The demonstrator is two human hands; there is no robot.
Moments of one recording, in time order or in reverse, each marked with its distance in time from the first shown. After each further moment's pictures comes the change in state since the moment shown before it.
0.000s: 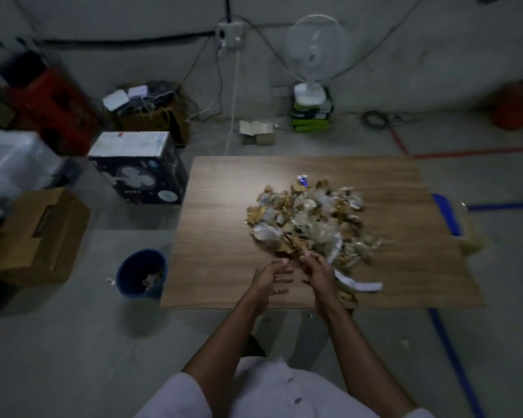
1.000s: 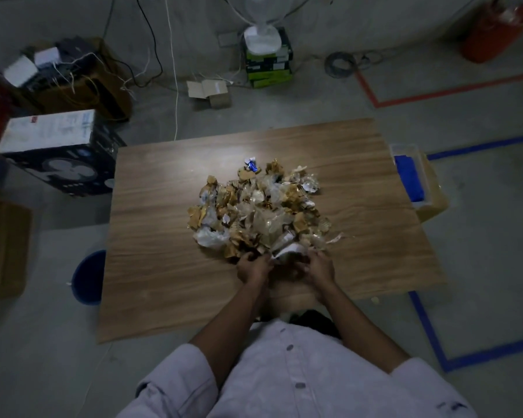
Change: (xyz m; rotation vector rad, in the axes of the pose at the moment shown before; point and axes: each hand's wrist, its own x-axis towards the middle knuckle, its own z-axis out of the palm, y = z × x) left_hand 0.121 -0.006 0.113 -0.065 0.512 -0.093; right_hand 0.132 0.008 -0.109 -0.073 0.191 0.239
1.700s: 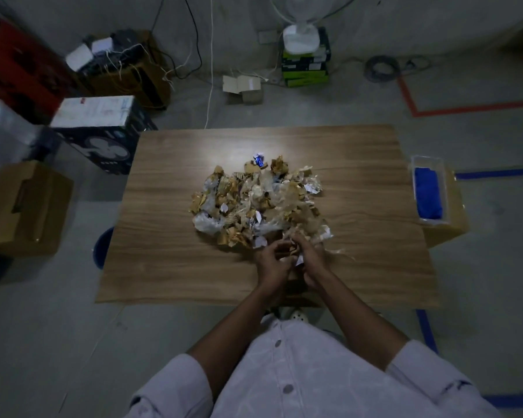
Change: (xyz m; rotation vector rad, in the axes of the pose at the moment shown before) left_hand -0.069 -0.022 0.053 0.227 -0.179 0.455; right_hand 0.020 -0.027 -0.018 0.146 -0.243 0.019
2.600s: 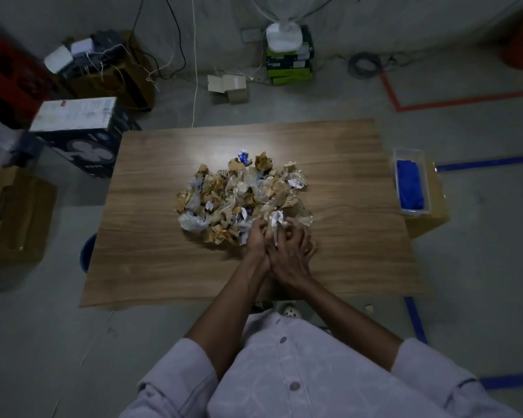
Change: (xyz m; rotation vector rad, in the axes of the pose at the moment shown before) left_hand 0.019 0.051 0.008 -0.802 -0.079 -0.492; right_hand -0.055 -0.006 -0.003 -1.155 0.064 -0.737
